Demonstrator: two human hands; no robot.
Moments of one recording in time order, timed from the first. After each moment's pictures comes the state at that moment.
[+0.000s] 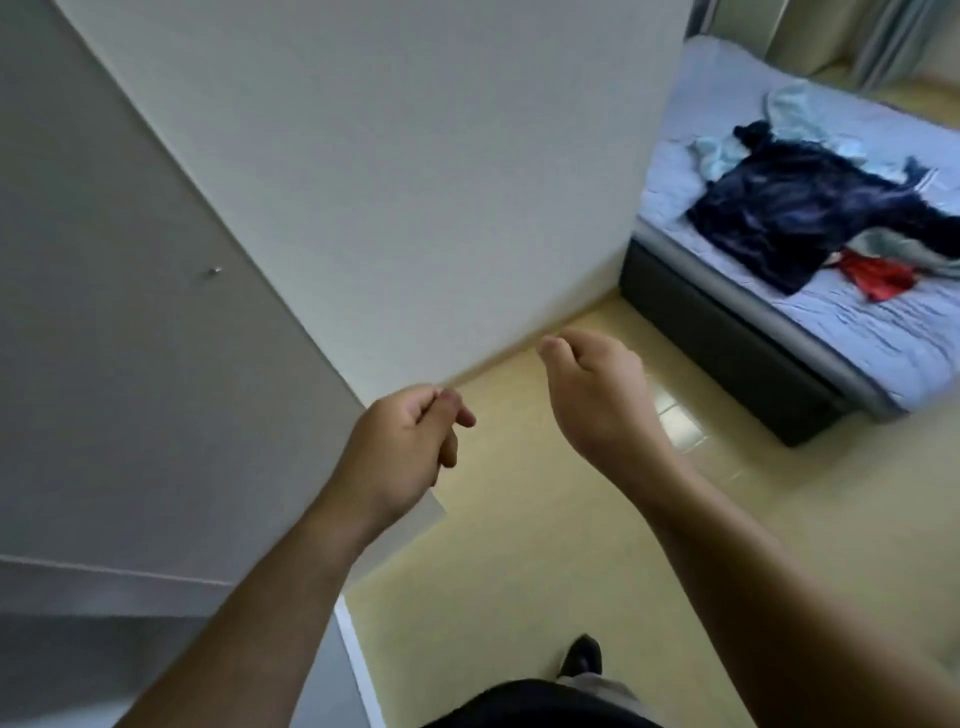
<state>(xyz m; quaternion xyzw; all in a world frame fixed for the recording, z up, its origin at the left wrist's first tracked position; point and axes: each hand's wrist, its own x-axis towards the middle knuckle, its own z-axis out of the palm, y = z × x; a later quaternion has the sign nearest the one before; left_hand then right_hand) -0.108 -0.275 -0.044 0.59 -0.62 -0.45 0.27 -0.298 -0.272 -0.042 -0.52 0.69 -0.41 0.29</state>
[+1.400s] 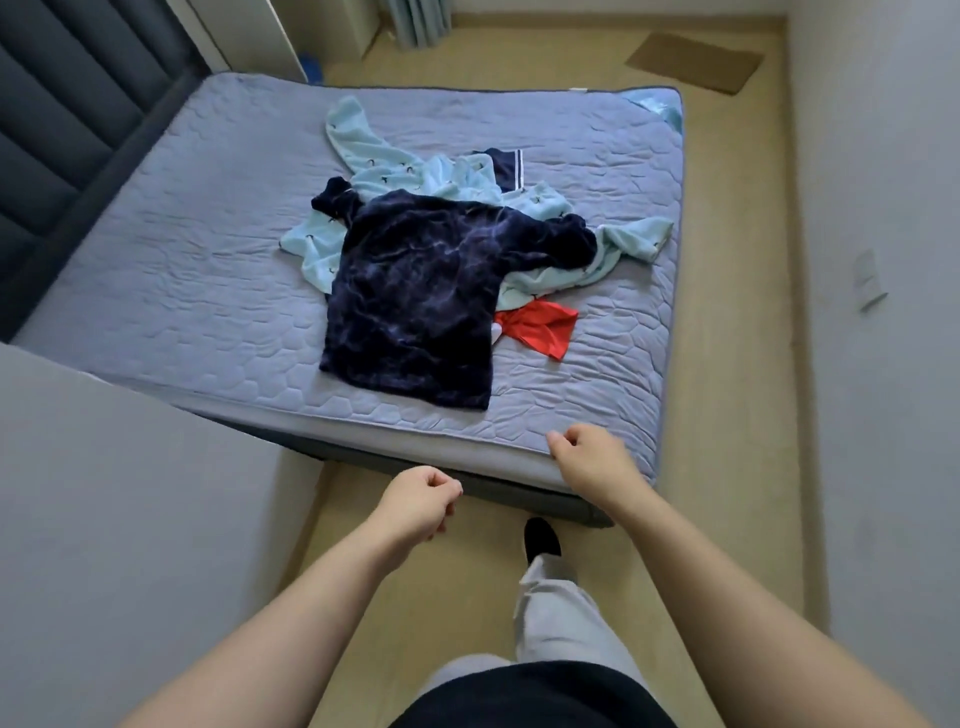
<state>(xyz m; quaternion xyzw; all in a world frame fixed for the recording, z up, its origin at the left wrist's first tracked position) -1.000 -0.746 -0.245 0.48 -0.69 -0.51 -0.16 -1.157 -0.583 -0.271 -0.13 0.88 -0.31 0.35</state>
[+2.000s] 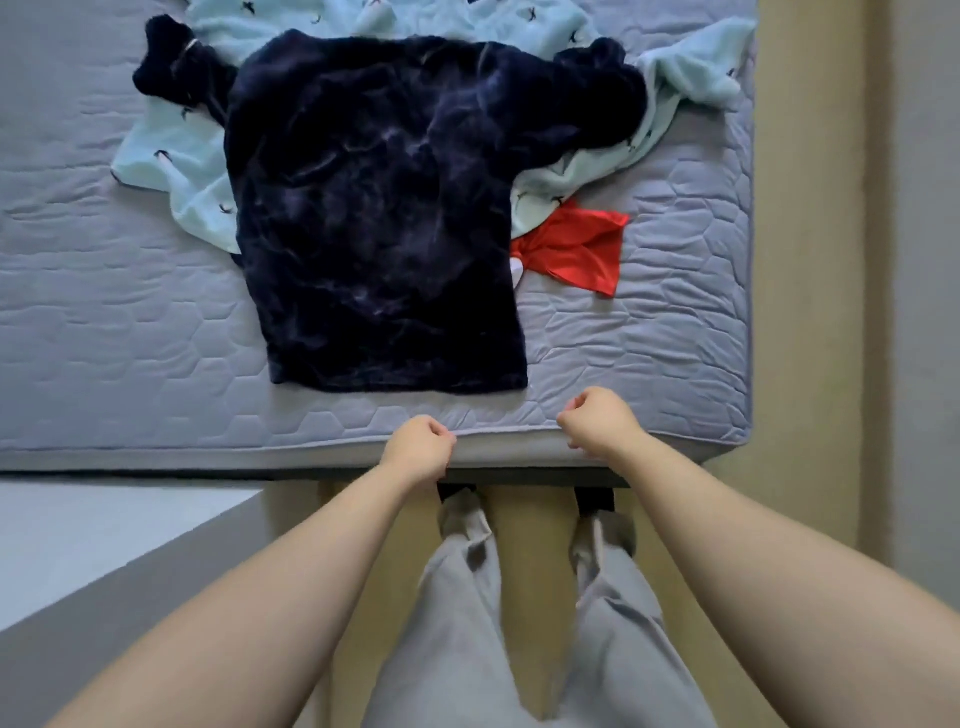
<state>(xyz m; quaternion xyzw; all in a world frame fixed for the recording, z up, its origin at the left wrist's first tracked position) -1.151 -1.011 -0.476 0.42 -0.72 -0.40 -0.38 -1.263 -0.805 -0.485 0.10 0.84 -0.22 0.48</state>
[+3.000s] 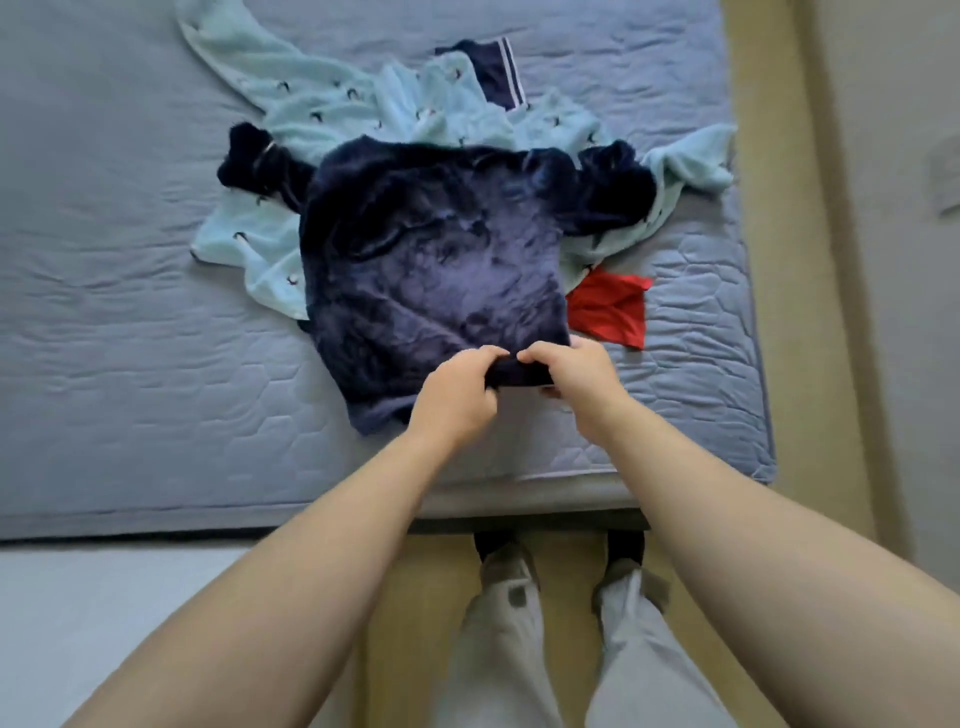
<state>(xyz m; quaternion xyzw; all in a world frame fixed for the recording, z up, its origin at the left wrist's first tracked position) -1.215 -1.116 -0.384 0.14 -0.92 -0.34 -0.17 -1.282 -0.978 -0.360 0.19 0.73 -0.56 0.34</state>
